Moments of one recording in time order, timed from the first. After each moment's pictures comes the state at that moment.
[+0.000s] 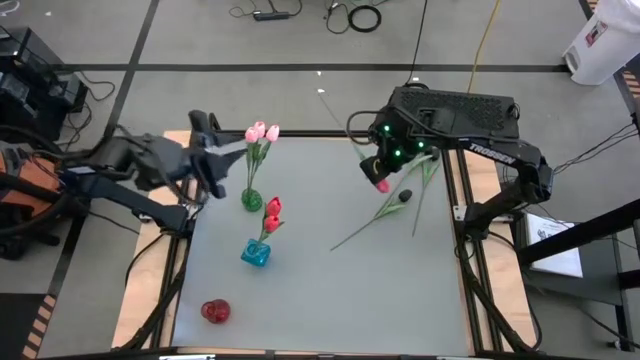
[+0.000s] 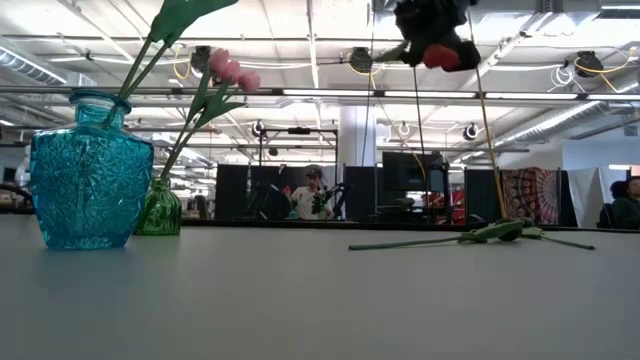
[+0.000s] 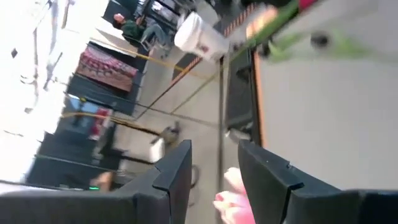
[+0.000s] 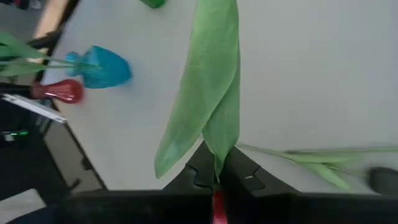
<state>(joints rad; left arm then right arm) -0.18 1.08 1.57 -0.94 -0.73 0.71 -0.36 1.48 1.59 -1.15 -0.29 0.62</state>
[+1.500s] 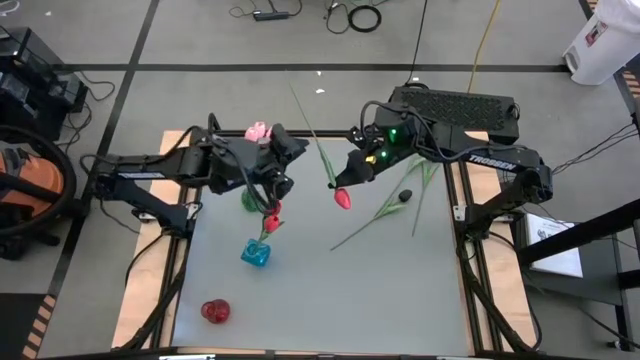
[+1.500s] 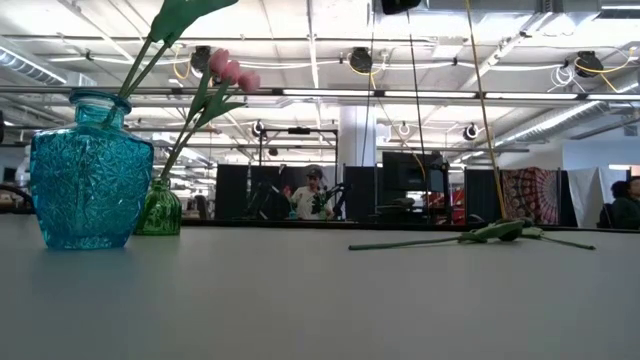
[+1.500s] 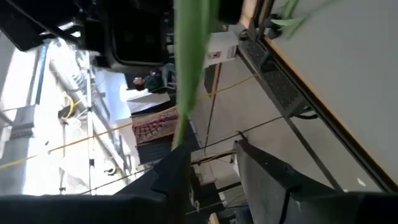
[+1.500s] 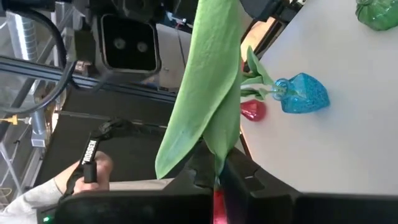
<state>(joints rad) -0.05 1.38 1.57 -0.50 -0.61 1.51 -0.21 1.48 1.59 -0.48 -0.61 1.06</state>
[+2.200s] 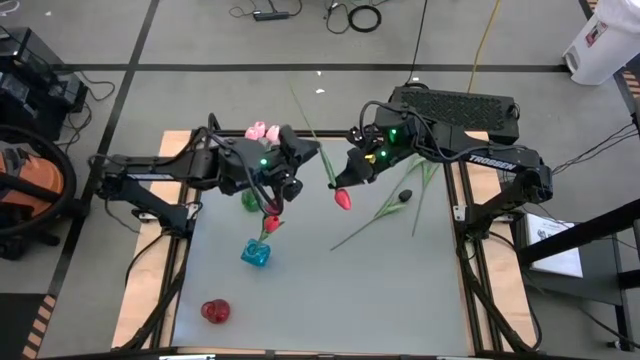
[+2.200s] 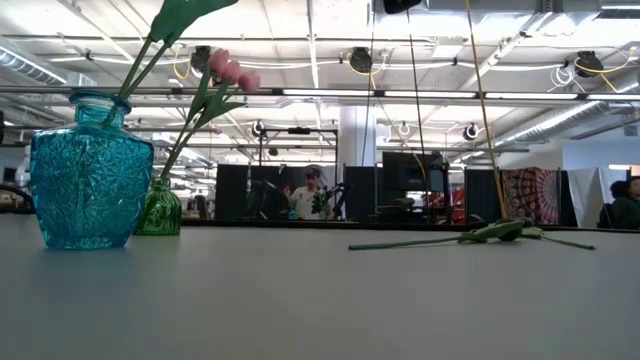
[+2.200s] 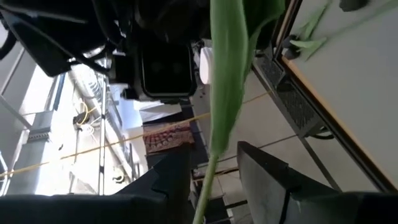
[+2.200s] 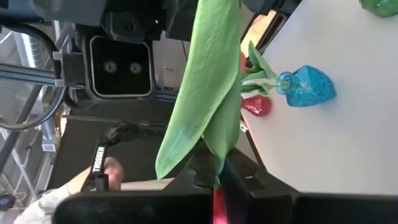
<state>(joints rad) -0.05 1.43 1.57 -0.38 -0.56 1.53 -0.21 1.48 1.59 -0.48 -0.62 1.12</state>
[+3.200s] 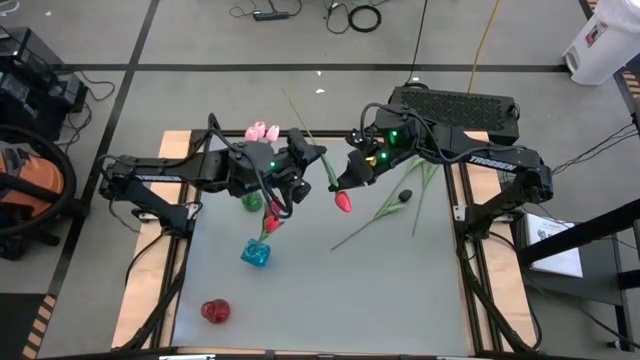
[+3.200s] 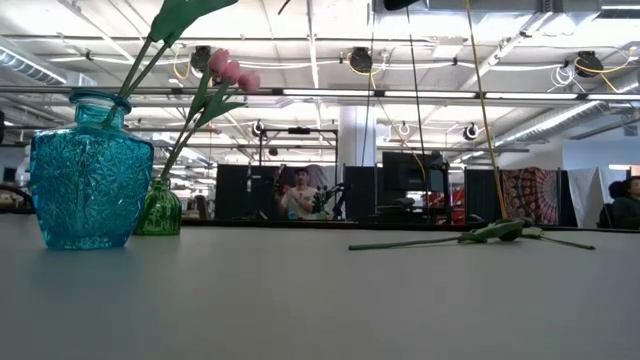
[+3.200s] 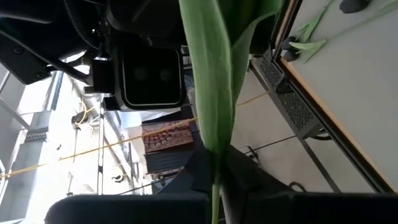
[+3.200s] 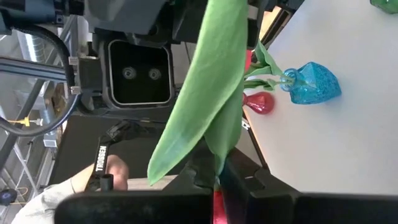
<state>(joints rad) -0.05 1.47 1.57 -0.34 -0.56 1.52 -0.20 1.48 1.59 -0.48 -0.62 1.11</state>
